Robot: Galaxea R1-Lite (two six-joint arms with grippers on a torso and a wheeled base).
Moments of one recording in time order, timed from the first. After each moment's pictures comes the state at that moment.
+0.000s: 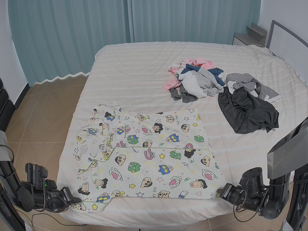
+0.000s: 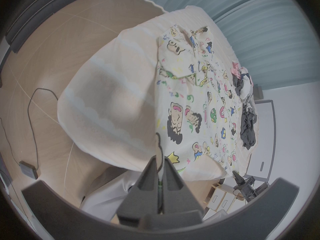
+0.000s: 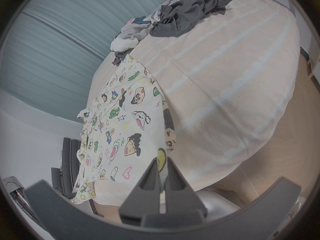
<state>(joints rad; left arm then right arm) 0.09 1.92 -0.02 -0.91 -0.41 -0.62 0.51 2.25 -0.02 -1.52 -0.12 0.95</state>
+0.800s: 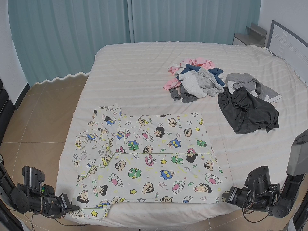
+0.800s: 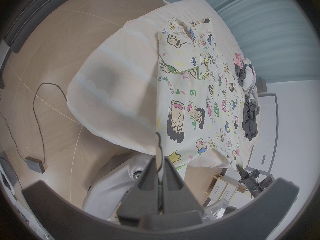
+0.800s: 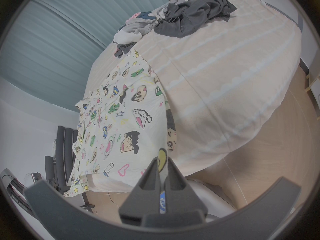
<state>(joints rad) 0.09 1.77 -0.02 -0.66 -0.43 -0.57 0.53 2.02 -0.02 -1.21 -0.12 0.89</state>
